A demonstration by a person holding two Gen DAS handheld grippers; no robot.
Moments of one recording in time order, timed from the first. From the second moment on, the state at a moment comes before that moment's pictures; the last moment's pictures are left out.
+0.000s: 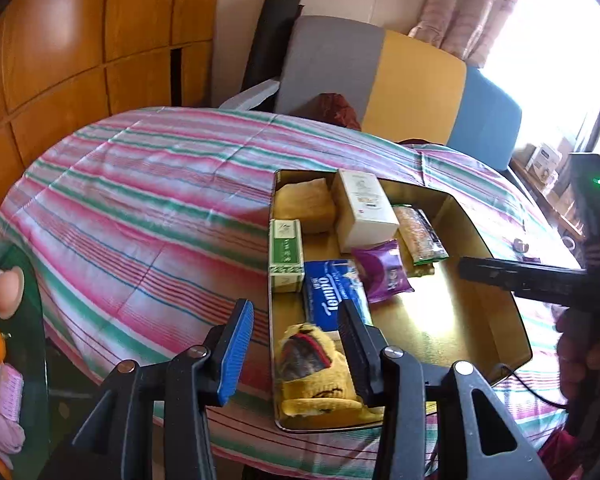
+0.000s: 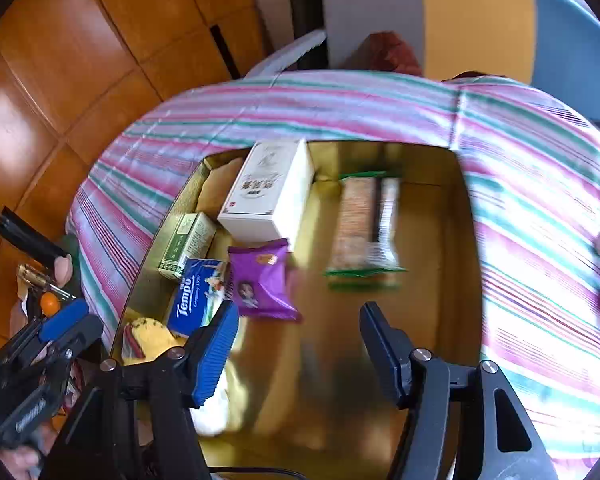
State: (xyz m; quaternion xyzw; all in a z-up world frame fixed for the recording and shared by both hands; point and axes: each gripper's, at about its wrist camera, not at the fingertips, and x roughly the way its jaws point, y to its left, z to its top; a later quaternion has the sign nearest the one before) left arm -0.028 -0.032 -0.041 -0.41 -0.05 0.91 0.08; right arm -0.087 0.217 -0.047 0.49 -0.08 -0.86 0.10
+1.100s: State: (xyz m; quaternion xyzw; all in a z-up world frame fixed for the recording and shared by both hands) left arm -0.015 0.144 -0.012 -0.40 0.11 0.88 0.22; right arm 0.043 0.587 -0.056 0.39 -0.28 -0.83 -0.30
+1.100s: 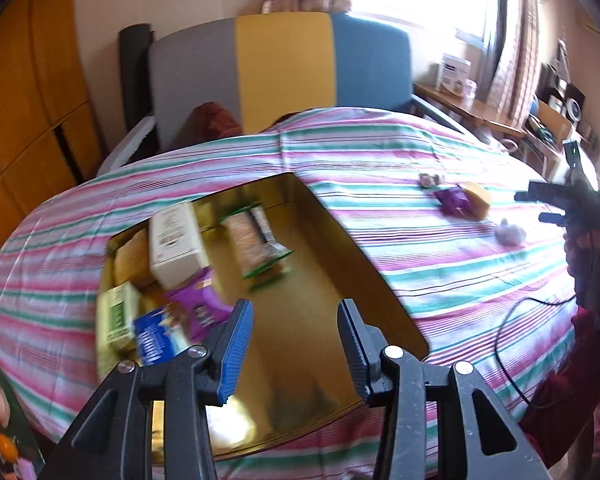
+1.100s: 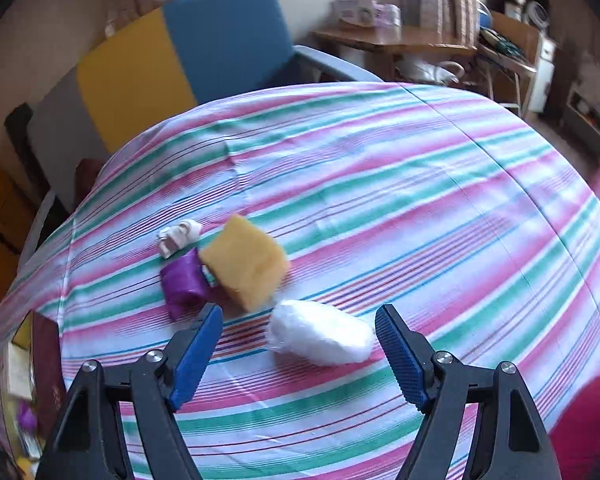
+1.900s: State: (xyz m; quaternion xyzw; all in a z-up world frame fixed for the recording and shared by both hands) left arm -0.048 0.282 -0.023 -0.46 0.11 0.82 0.33; right arm 0.074 0.613 -0.066 0.35 -0.40 -0.79 -0.30
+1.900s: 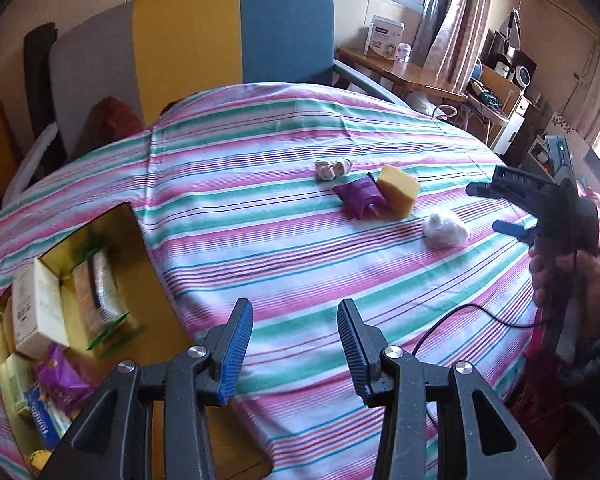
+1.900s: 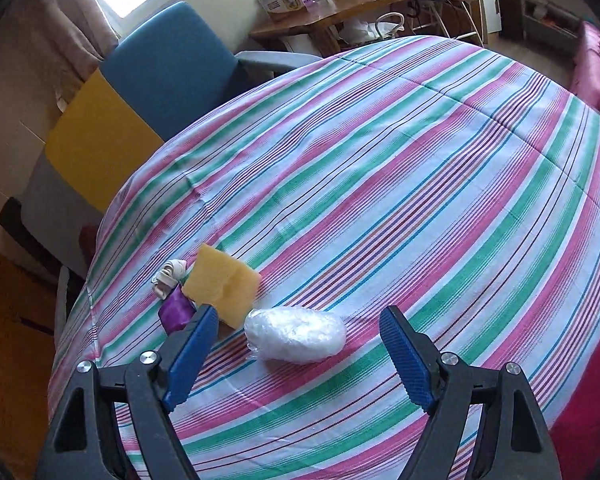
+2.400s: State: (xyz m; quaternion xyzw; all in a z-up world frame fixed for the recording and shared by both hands) left arm -0.126 0.384 -0.041 -0.47 0.16 0.79 0.34; right arm 0.078 0.616 -0.067 0.34 -0.44 -0.79 -0.27
